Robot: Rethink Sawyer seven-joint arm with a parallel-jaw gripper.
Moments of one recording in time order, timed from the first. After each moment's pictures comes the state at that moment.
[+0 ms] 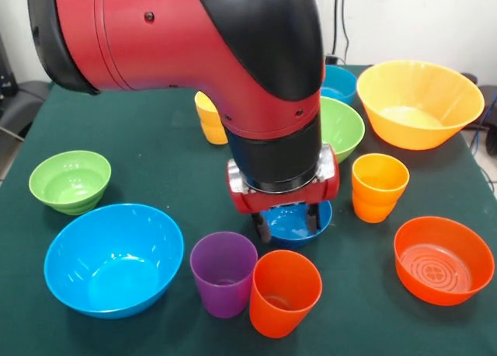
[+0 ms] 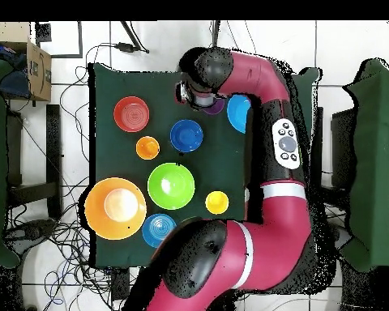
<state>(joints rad) -0.38 -0.24 0.43 0.81 -0.27 1.20 1.58</state>
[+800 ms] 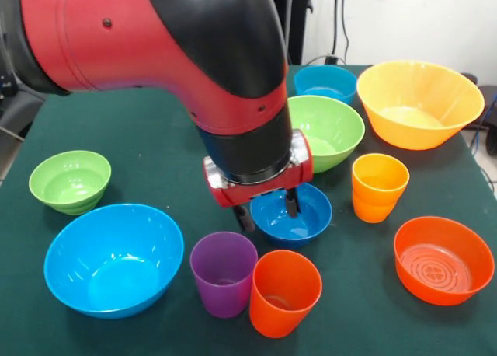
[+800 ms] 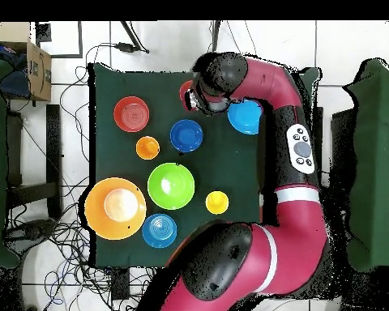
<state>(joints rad) -0.45 -0.26 0.47 0.86 -0.28 1.22 1.41</state>
